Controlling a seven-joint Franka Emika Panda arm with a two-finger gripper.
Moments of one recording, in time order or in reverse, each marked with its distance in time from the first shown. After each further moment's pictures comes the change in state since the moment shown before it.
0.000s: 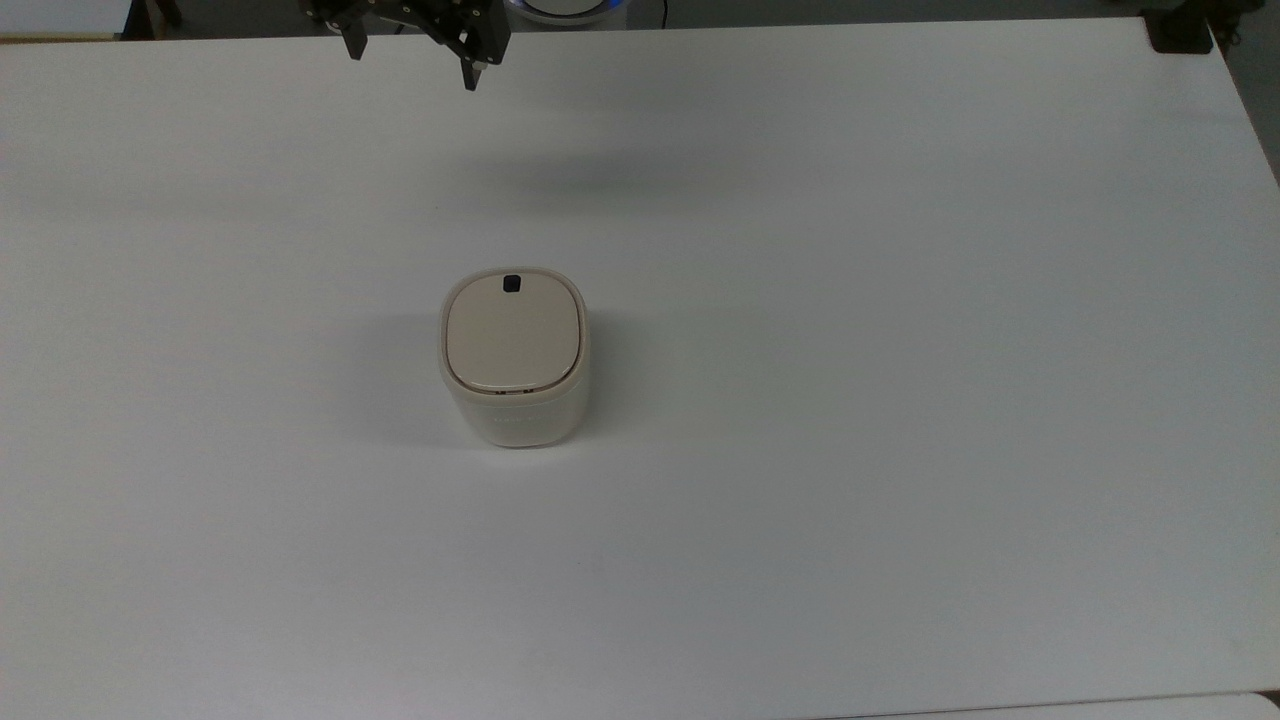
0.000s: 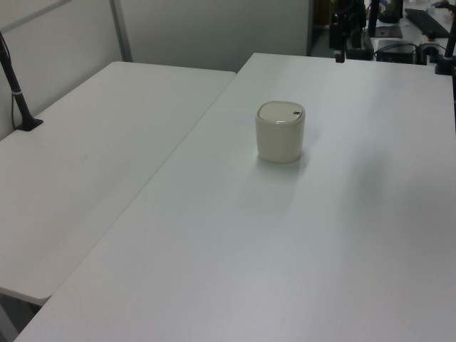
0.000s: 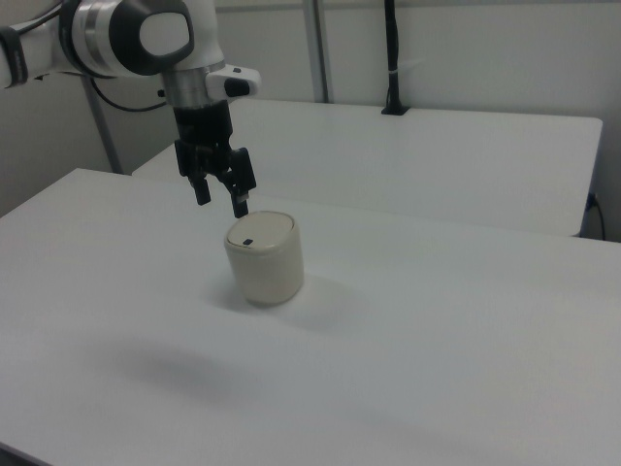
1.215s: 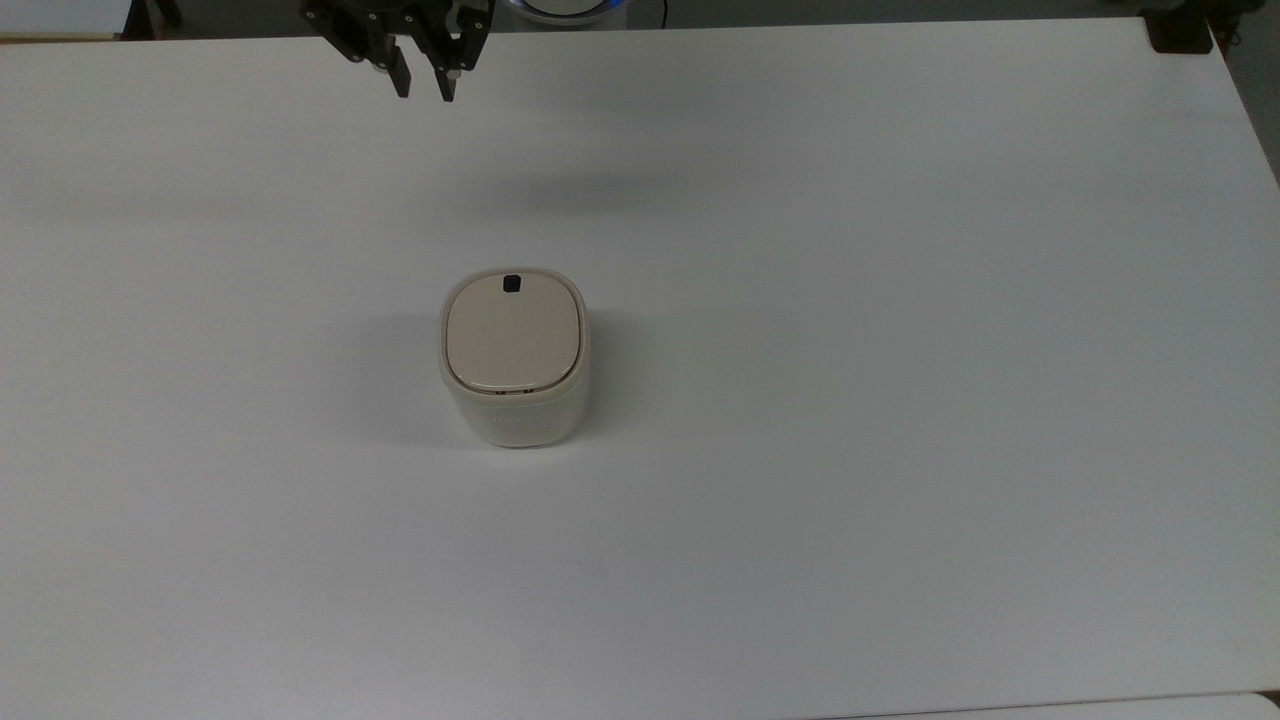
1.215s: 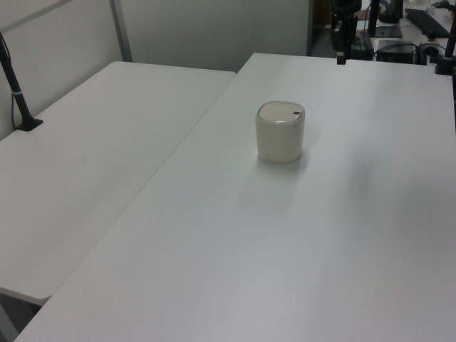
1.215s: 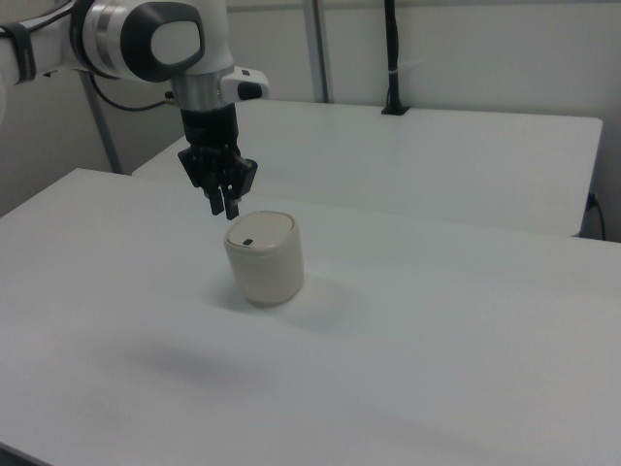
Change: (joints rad) arm 0.006 0.013 -0.035 0.002 0.086 0.035 -0.196
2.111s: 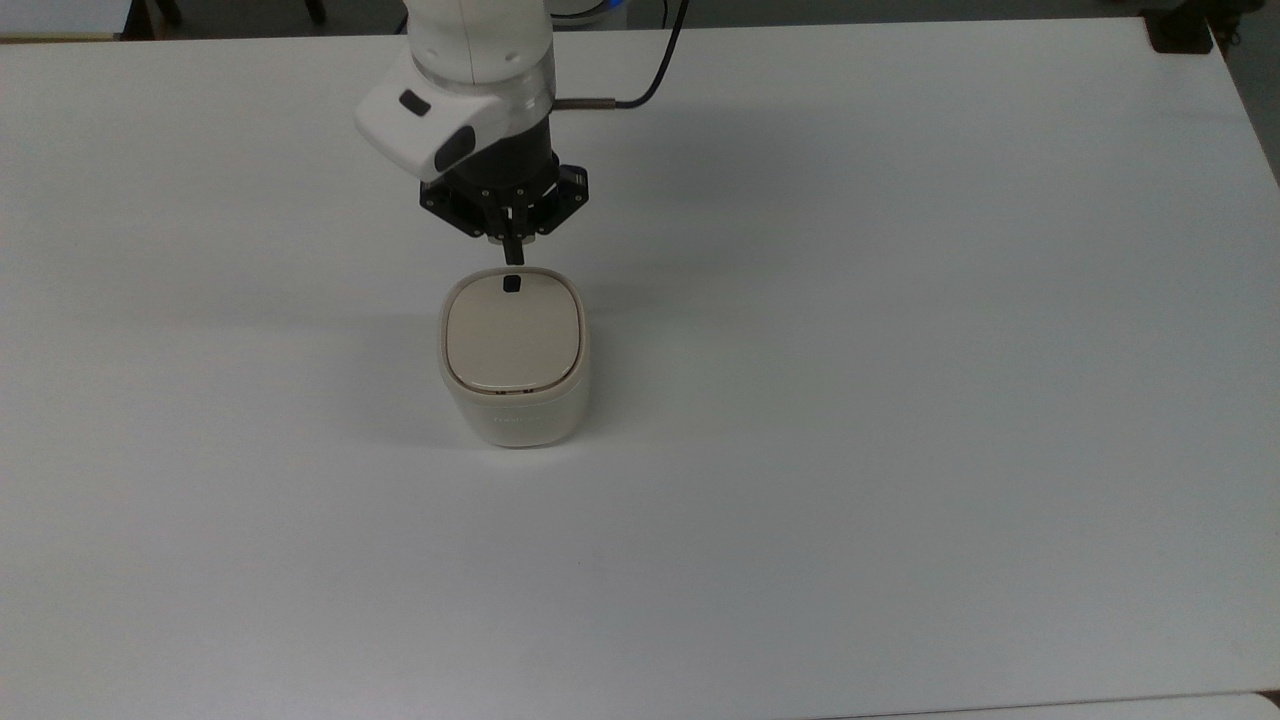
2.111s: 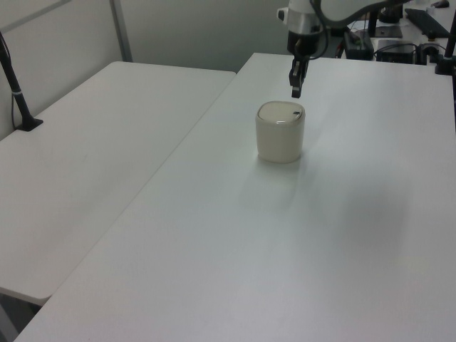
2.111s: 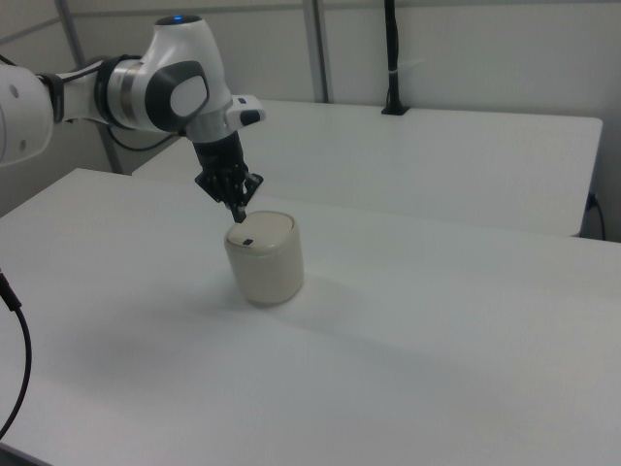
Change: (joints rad) arm 0.115 0.184 0.002 -0.005 0.001 0.342 -0.035
